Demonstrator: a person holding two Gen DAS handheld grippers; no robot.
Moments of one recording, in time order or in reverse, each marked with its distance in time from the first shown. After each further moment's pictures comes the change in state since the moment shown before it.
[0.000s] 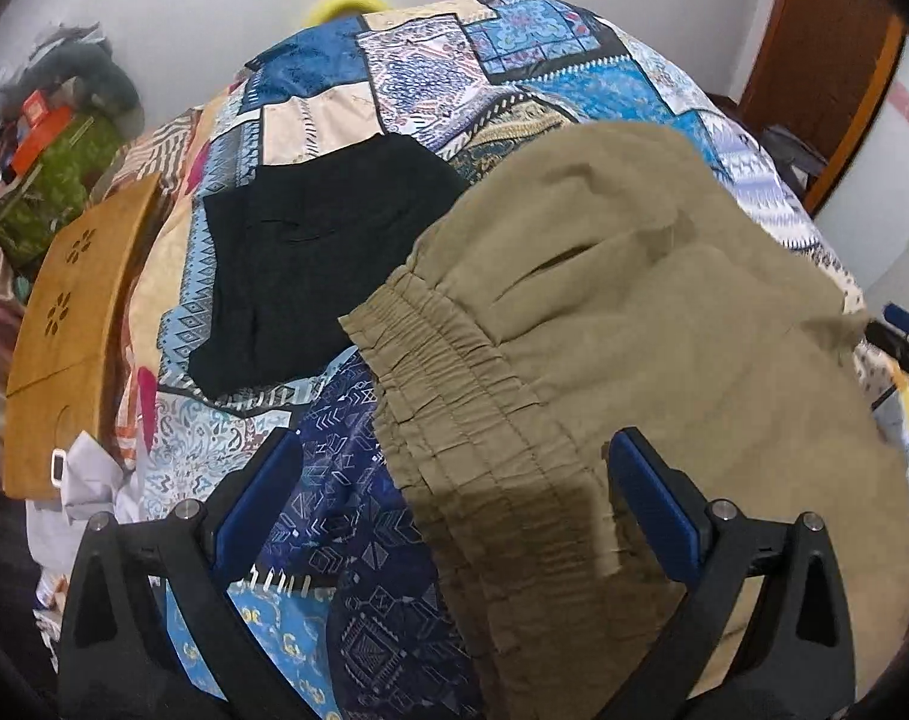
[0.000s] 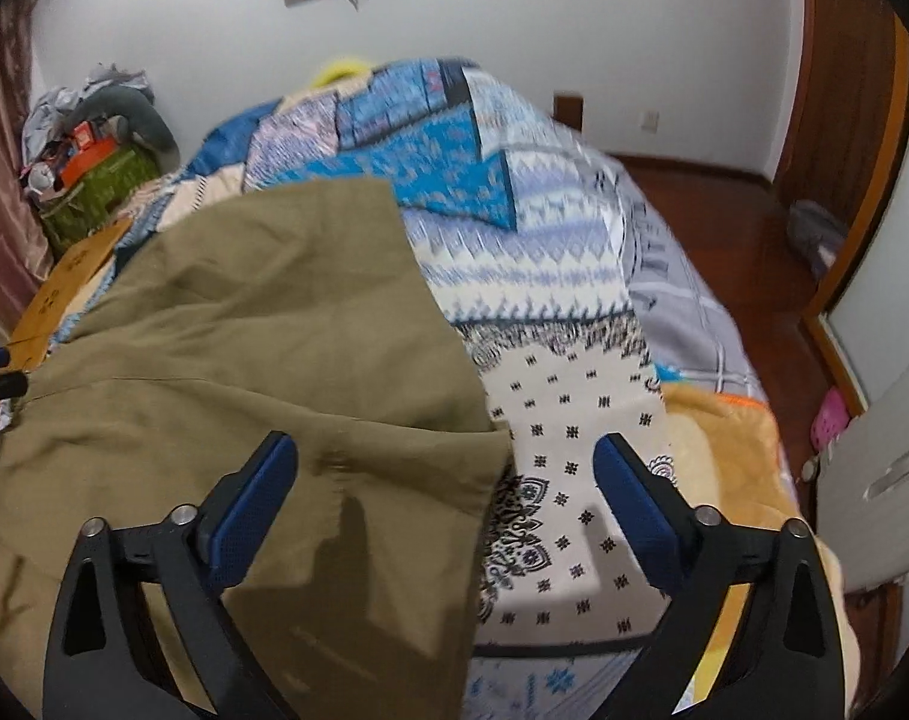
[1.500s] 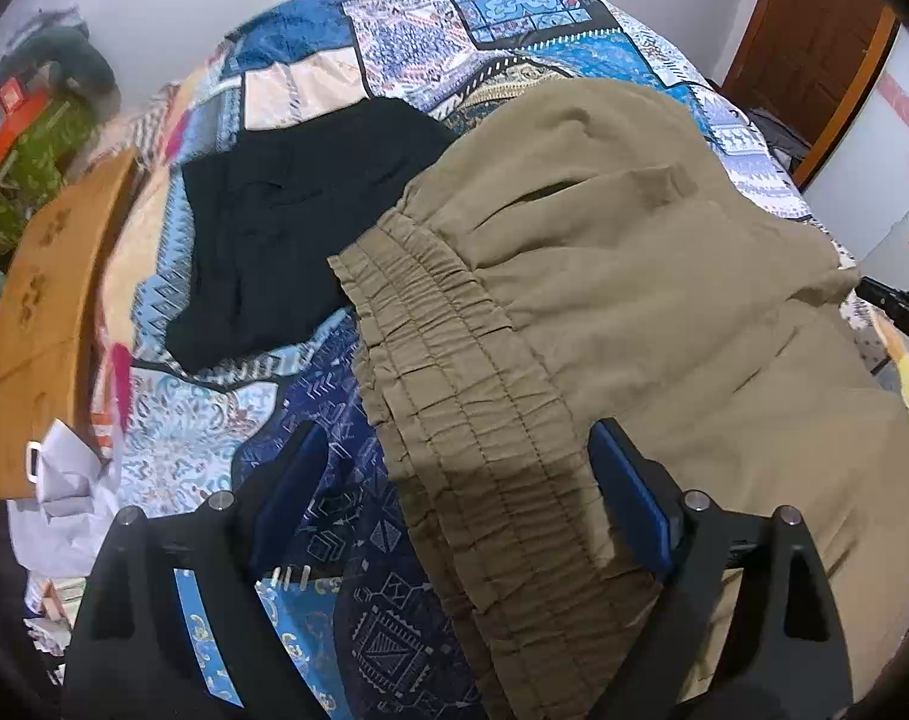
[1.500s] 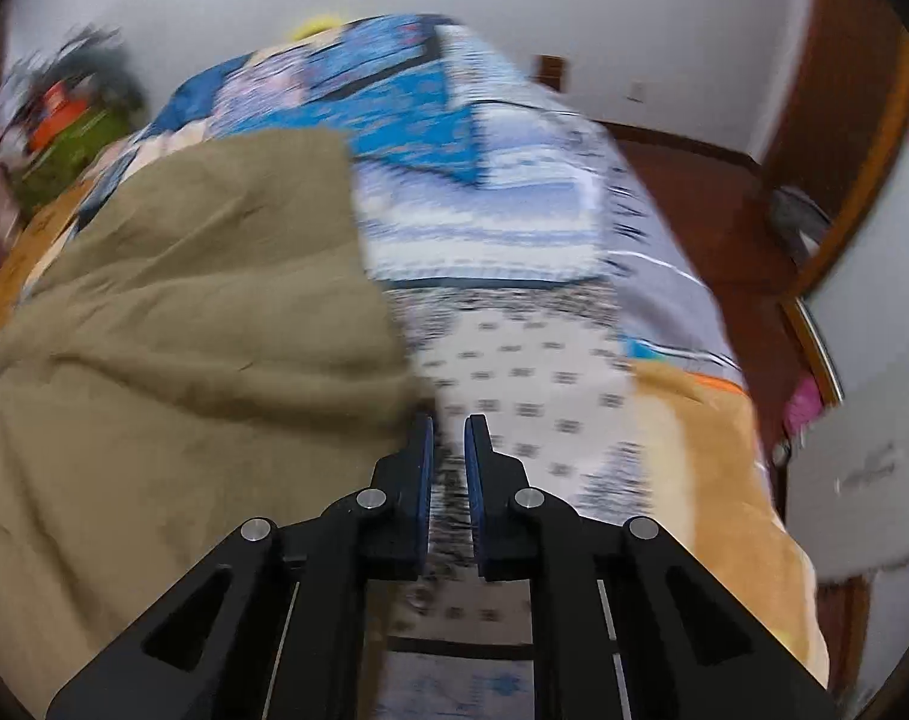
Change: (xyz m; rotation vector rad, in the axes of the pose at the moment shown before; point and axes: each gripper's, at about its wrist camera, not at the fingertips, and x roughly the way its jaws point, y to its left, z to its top) left arm 0.015 0.024 -0.012 0.005 0.061 -0.065; right arm 0.012 -0.021 0.012 -0.004 0.087 -0.085
